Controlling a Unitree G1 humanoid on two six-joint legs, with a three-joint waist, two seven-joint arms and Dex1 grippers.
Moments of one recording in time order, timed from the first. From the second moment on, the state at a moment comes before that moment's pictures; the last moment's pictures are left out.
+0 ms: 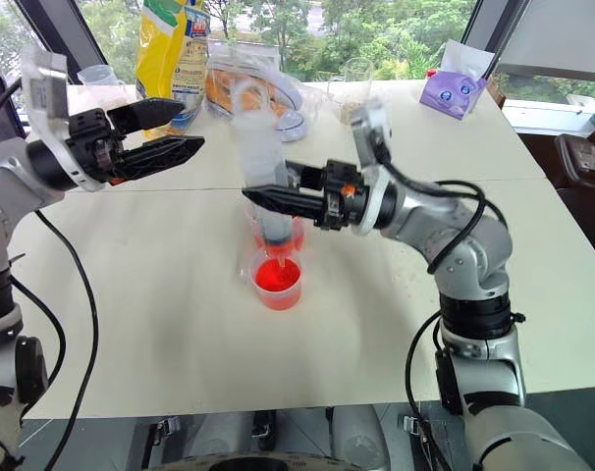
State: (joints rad) left arm -0.71 0.77 0.26 -0.17 -0.88 0.84 -0.90; right arm -0.64 -0.41 0.01 -0.30 0.82 0.77 0.88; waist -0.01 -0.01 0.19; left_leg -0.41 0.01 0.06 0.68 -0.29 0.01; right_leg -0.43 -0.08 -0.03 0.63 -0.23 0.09
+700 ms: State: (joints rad) left arm -0.79 0.67 0.19 -0.28 -1.06 0.94 -0.89; right arm -0.59 -0.40 0.07 -0.28 0.71 0.63 0.90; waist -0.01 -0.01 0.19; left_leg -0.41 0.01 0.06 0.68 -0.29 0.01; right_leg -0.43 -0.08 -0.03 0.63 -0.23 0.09
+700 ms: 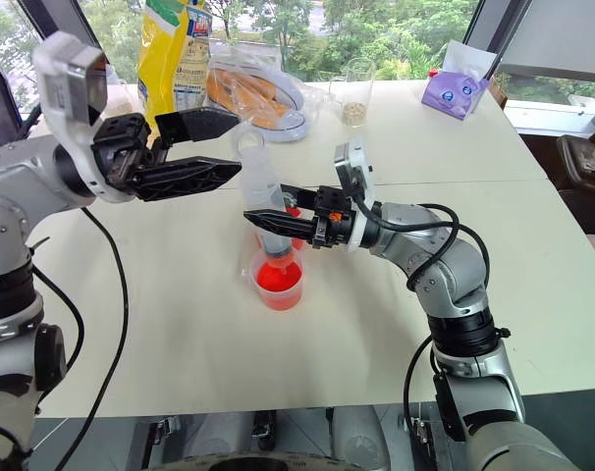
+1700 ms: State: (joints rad) left arm -0.76 0.67 0.16 -0.26 -1.03 0.92 -0.95; right arm -0.62 -0.41 0.07 -0.29 0.73 0.71 0.88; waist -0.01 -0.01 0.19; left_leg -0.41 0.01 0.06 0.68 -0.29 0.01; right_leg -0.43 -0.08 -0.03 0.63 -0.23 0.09
